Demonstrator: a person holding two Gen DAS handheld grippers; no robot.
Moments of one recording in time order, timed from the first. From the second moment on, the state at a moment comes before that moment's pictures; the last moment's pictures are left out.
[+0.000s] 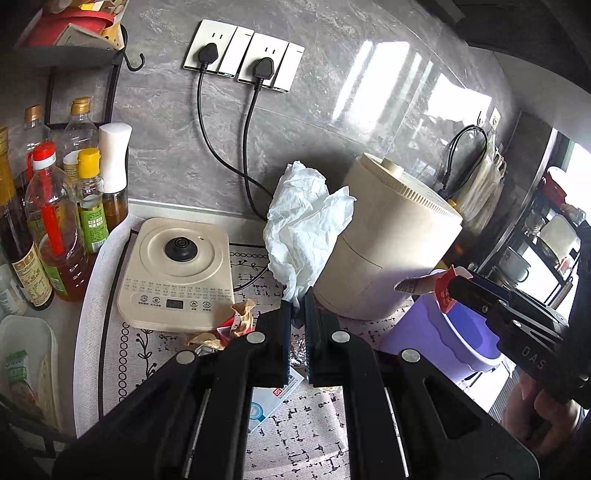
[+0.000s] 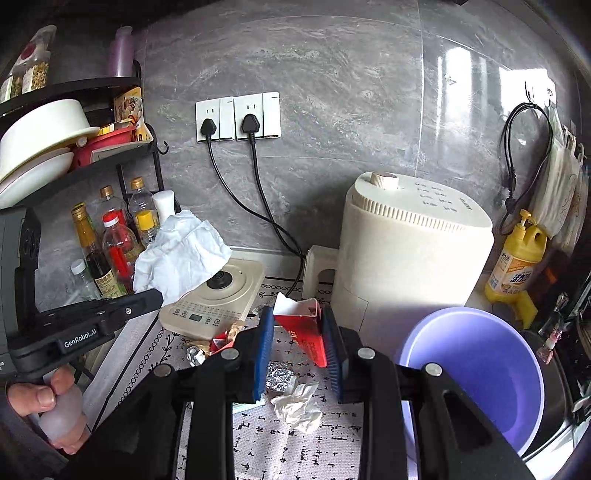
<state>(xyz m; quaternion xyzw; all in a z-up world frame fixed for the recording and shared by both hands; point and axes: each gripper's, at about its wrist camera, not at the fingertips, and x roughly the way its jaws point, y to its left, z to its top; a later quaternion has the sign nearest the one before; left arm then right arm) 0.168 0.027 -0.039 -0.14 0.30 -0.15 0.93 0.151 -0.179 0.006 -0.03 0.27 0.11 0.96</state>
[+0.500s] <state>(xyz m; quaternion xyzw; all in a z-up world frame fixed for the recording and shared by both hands) 0.168 -0.063 -0.022 -0.13 0.28 -0.21 0.93 0.133 -0.284 0.028 0.01 0.25 0.04 0.97</state>
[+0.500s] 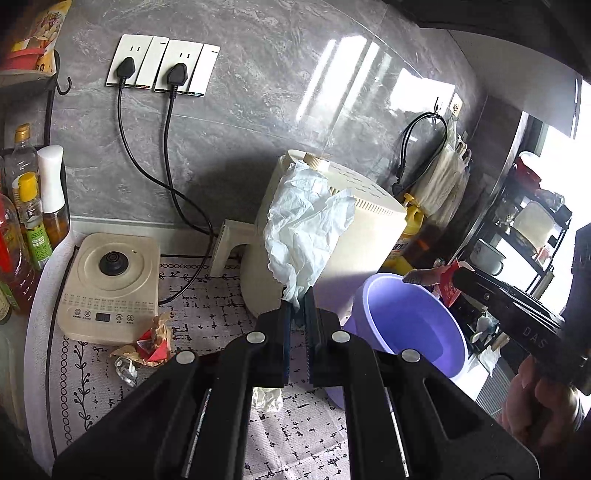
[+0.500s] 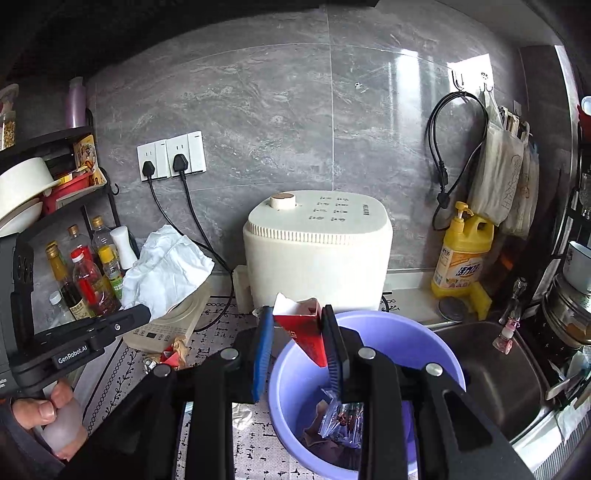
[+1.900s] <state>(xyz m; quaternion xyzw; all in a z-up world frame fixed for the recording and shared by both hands) 0.167 -0.138 -0.021 -0.07 0.30 -0.26 0.92 0.084 -0.397 0.017 0.08 0.28 -0.08 0.95</state>
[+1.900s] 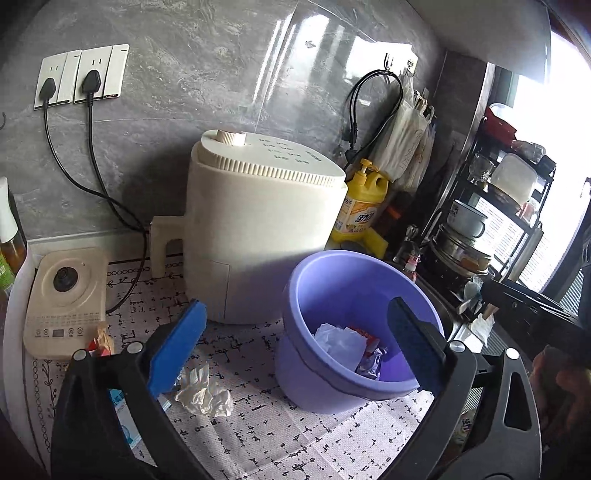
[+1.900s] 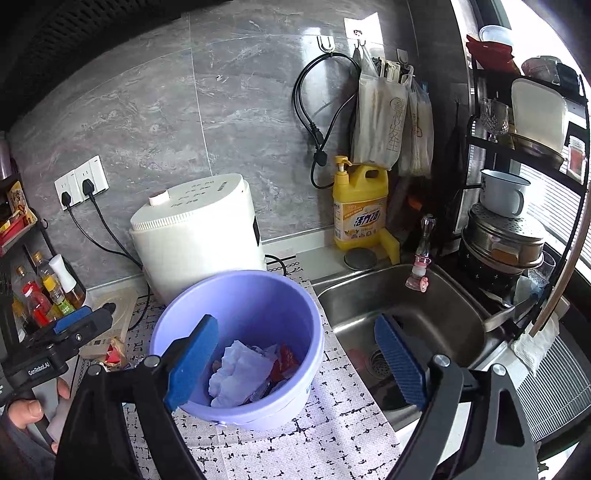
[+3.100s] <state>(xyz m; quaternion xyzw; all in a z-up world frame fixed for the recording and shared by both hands) 0.163 0.061 -0.095 -0.15 0.37 -0.10 0.91 0.142 -0.177 -0.047 0.04 0.37 0.15 0.92</state>
